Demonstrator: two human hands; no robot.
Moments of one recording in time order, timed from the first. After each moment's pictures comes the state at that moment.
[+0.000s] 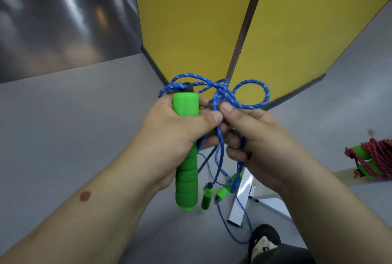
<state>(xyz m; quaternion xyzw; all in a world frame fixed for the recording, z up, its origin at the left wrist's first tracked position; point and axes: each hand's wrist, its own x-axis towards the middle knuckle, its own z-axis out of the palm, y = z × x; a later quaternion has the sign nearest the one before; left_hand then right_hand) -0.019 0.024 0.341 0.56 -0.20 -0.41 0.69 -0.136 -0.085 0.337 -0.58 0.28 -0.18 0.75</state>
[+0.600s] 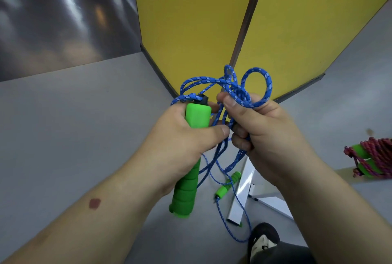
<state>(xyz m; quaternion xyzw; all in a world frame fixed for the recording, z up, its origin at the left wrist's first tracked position) -0.025 0.024 0.332 0.63 -0.26 -0.39 0.62 -0.135 -0.086 0.342 -0.58 0.25 -0.25 0.73</state>
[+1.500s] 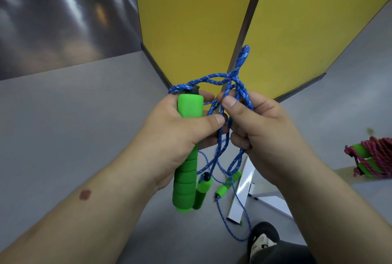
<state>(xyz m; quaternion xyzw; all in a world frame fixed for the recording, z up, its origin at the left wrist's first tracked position) -0.020 0.025 0.341 0.55 -0.21 -0.43 0.68 -0.136 -0.087 0.340 -0.61 0.24 -0.24 0.72</state>
